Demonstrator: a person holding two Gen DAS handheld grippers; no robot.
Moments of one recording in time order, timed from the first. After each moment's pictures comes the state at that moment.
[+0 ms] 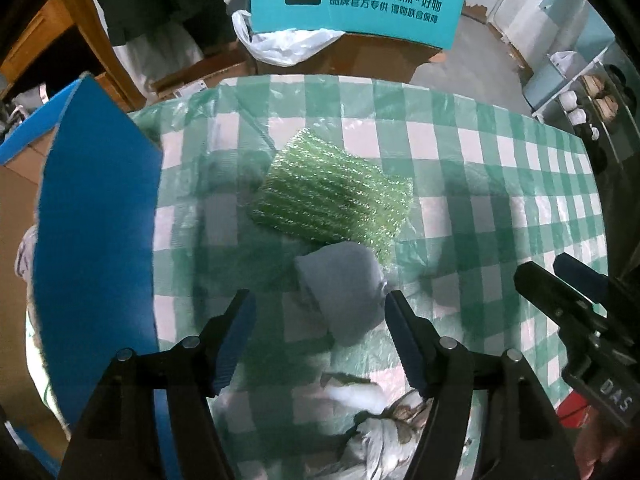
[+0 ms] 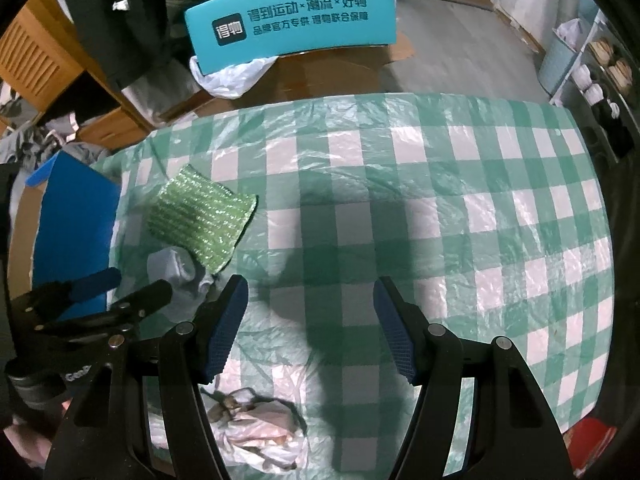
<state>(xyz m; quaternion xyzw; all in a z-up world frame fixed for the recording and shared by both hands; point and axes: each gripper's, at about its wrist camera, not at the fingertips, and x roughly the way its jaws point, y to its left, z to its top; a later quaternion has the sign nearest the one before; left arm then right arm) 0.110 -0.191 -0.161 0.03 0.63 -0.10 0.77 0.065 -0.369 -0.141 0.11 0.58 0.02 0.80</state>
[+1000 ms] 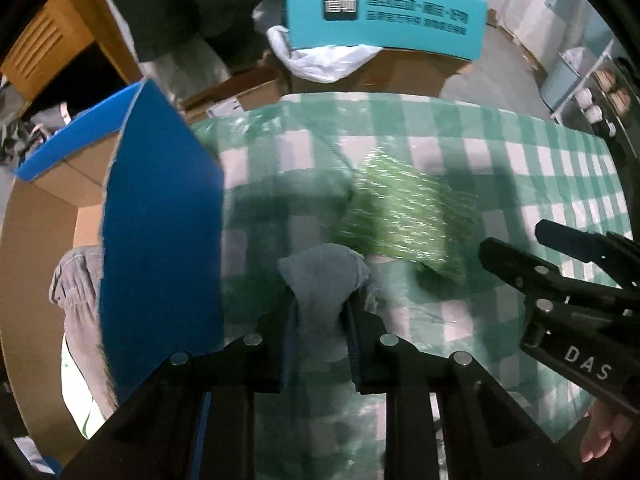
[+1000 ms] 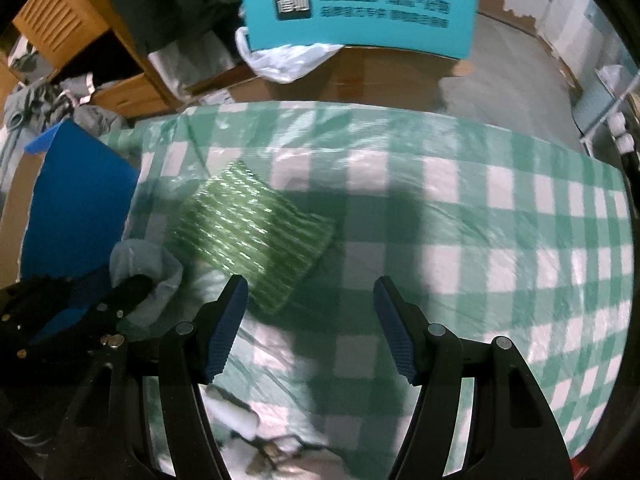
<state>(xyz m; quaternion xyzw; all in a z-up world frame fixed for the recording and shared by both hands) 0.118 -0.143 -0.158 0.07 0.61 -0.07 0.79 0.114 -0.300 -0.165 0.06 0.60 0.07 0.80</state>
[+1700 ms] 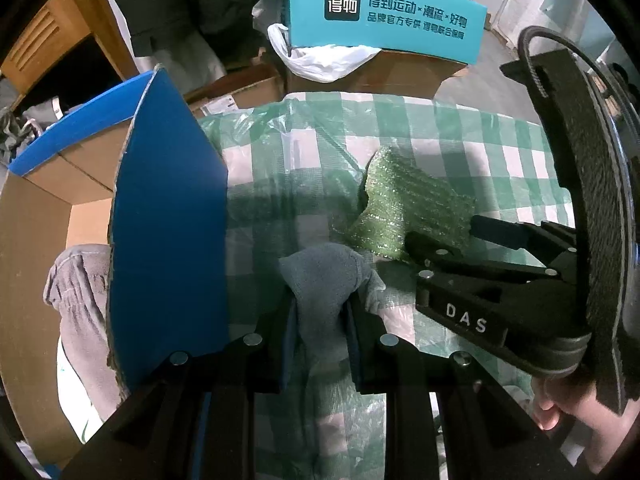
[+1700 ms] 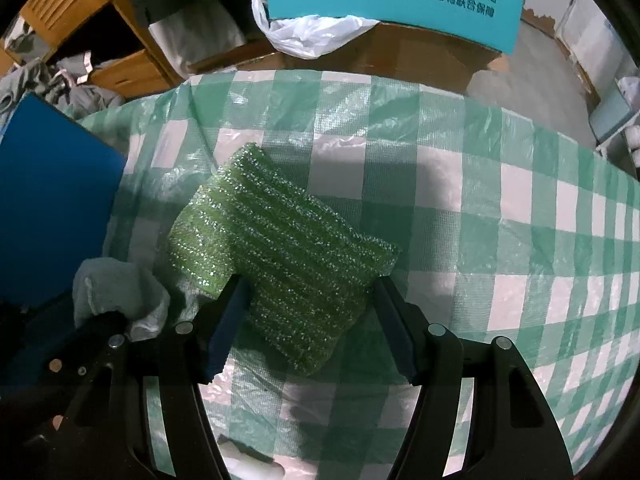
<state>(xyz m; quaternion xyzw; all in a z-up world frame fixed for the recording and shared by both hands) 0.119 -0.136 -0.156 0.06 0.61 -0.09 0.79 0.138 -0.271 -0.205 0.05 0.62 0.08 0.78</state>
